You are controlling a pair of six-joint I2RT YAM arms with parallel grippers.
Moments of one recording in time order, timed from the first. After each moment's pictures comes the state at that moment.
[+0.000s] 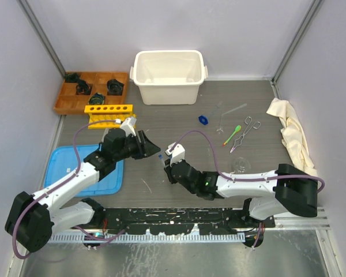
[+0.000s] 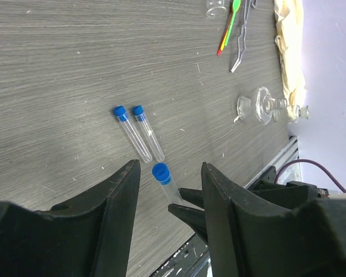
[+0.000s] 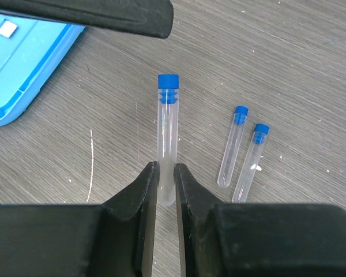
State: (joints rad) left arm -0.56 1.06 0.61 0.00 0.26 -0.77; right arm 1.24 1.34 0.62 0.20 0.50 0.42
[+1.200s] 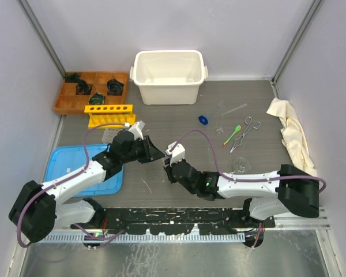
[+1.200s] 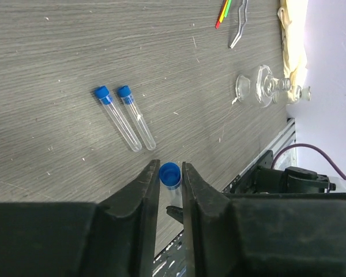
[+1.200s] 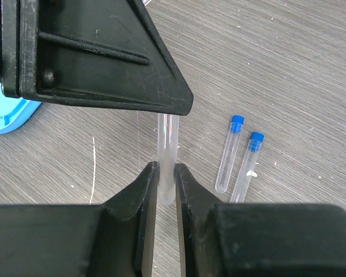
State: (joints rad) left arm -0.64 1.16 0.59 0.07 0.27 -0.83; right arm 1.25 1.33 0.63 0.21 0.54 0.39
